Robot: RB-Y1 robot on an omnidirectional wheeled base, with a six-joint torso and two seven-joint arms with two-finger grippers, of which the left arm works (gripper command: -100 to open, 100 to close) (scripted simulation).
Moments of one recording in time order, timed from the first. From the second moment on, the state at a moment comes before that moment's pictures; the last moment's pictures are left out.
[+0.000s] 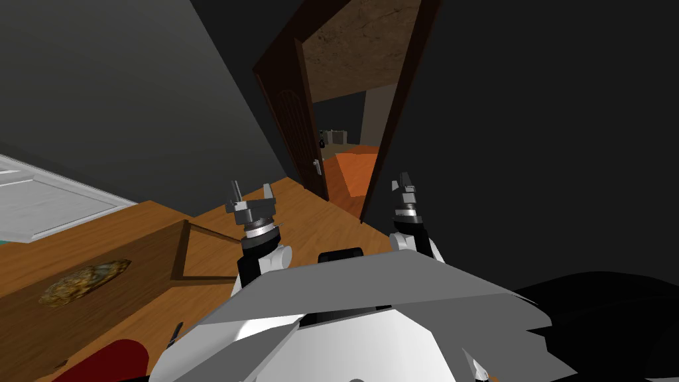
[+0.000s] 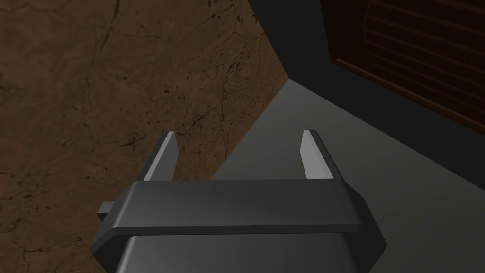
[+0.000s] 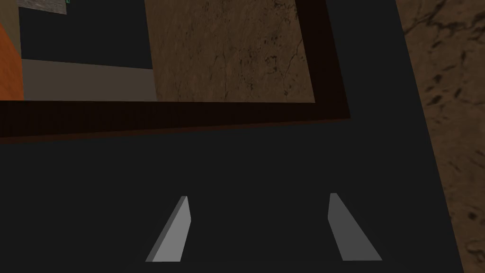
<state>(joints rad) 0.49 0.01 -0.04 -2.29 0.06 -0.58 0.17</state>
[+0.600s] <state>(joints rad) 0.42 0.04 -0.07 -2.18 0.05 -0.57 0.19</state>
